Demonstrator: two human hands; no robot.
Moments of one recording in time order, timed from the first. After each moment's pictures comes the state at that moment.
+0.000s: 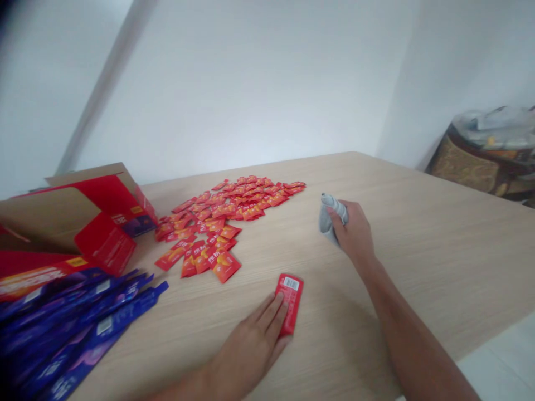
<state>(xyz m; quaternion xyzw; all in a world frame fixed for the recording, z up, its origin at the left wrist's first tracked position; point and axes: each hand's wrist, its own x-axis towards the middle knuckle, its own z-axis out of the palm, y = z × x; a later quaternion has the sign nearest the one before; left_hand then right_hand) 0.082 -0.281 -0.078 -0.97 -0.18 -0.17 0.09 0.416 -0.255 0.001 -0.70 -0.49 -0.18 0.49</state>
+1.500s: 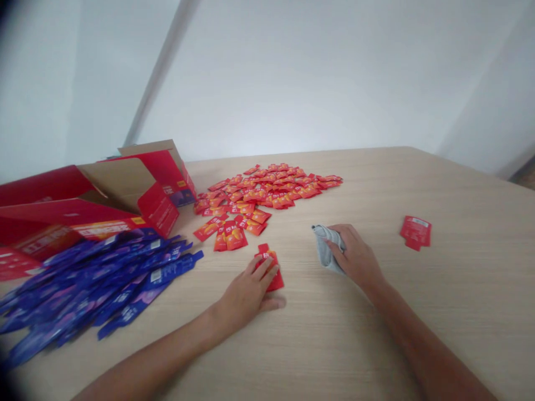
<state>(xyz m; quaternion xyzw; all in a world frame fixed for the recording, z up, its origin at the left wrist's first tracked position) 0.042 -0.231 -0.054 -0.93 -0.36 -0.05 0.00 0.364 -0.242 -0.045 -0.61 -0.69 -0.03 0.39</state>
